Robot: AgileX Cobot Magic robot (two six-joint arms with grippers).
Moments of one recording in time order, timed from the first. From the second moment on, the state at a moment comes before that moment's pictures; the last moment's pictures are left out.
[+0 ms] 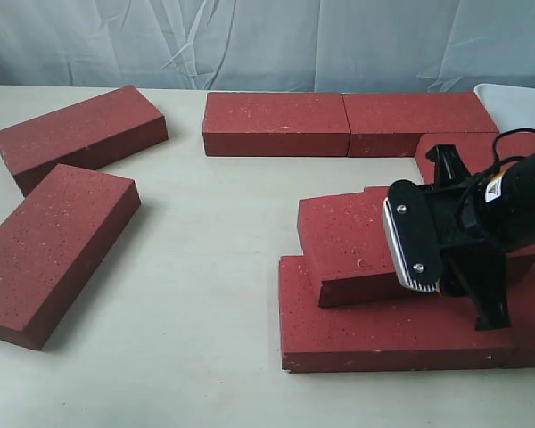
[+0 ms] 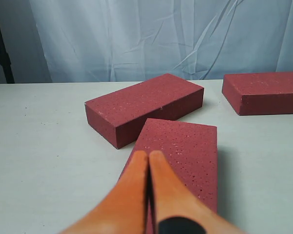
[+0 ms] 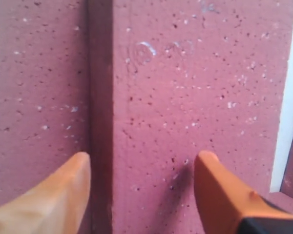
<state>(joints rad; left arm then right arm) -0.06 0.01 0.00 0.04 0.24 -0.07 0.40 1.38 -0.71 0.16 0.56 -1.48</state>
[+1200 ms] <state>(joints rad) -0.06 0.01 0.00 0.04 0.24 -0.07 0.40 1.26 -0.71 0.08 0.36 -1.47</state>
